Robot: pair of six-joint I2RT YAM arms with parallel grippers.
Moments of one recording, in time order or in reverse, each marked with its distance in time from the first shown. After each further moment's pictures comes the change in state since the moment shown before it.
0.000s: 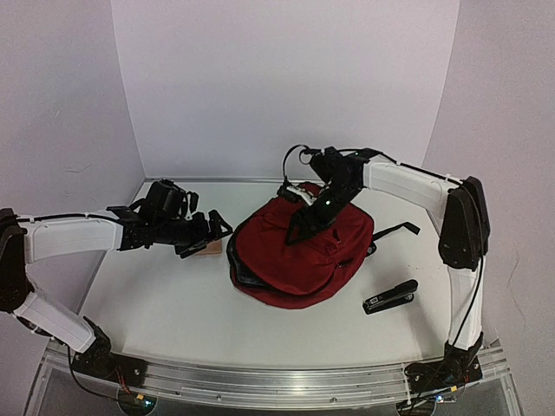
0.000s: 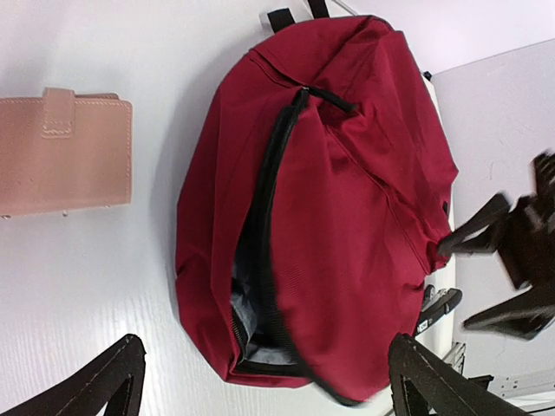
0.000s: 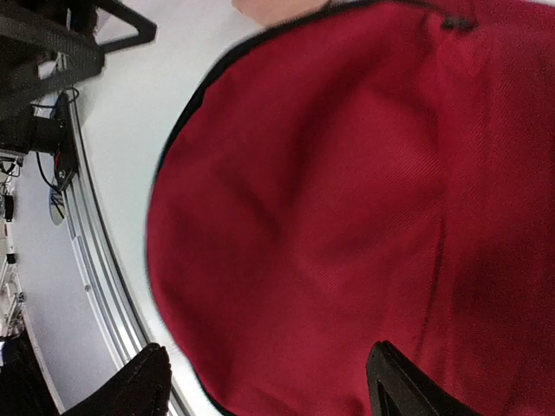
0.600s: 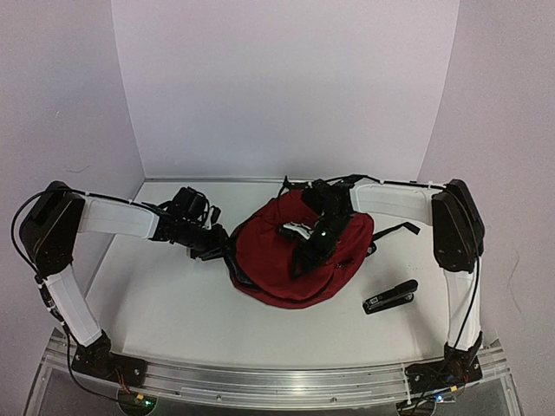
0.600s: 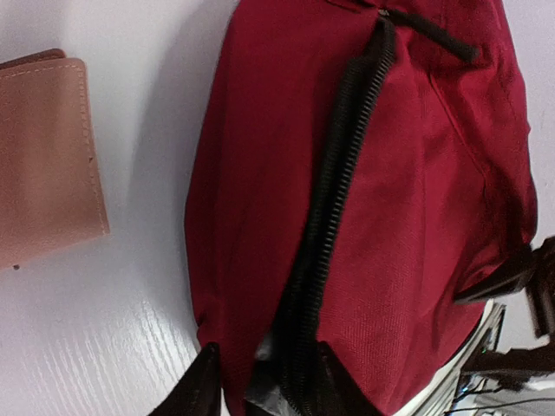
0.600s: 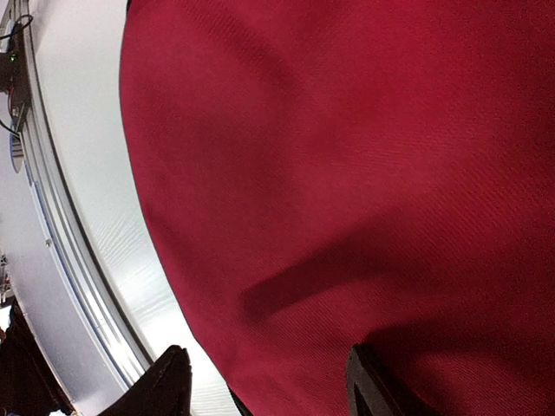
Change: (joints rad) left arm 0.046 0.341 0.136 0.016 0.164 0.150; right arm 0.053 0.024 -0.196 0.021 0.059 -0.014
